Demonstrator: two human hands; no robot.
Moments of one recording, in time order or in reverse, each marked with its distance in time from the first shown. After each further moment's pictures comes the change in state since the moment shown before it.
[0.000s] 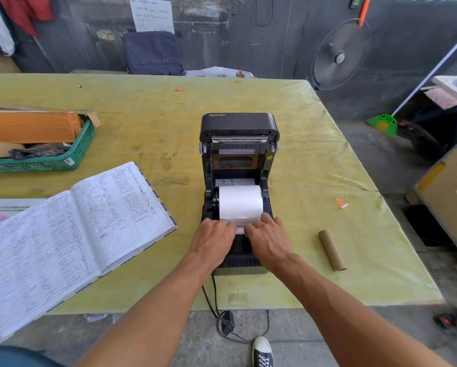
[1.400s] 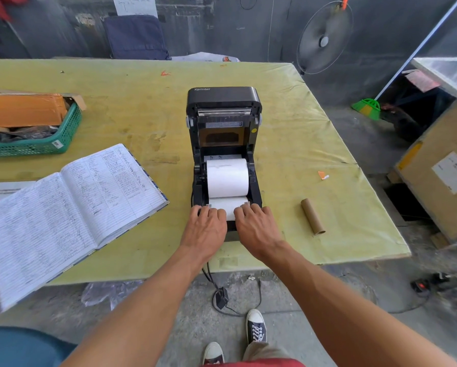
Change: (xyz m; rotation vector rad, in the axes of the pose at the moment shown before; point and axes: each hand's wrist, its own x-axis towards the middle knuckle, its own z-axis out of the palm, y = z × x) left_hand -0.053 0.034 -0.005 0.189 0.122 0.014; right_hand -0.053 -0.022 0.009 0.023 0.108 0.000
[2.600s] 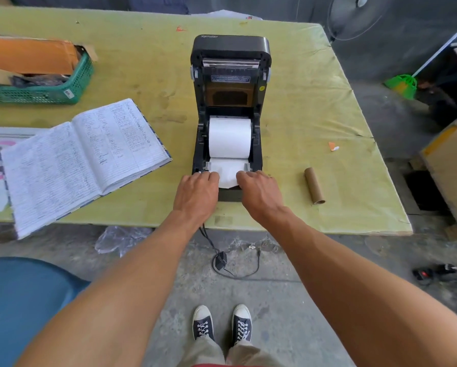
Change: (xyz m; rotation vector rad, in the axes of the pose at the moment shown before) left_hand -0.020 0.015 0.001 -0.167 -0.031 -0.255; right_hand -0.017 0.012 -0.004 0.200 0.036 0.001
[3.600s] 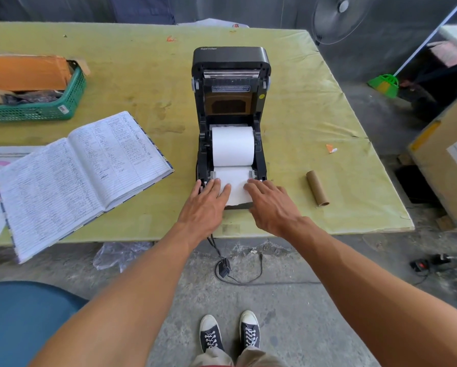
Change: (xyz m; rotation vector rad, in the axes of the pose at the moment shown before) left_hand -0.004 -0.022 0.010 0.054 -0.175 0.242; right_hand -0.015 0.010 0.002 -0.063 -0.155 -0.030
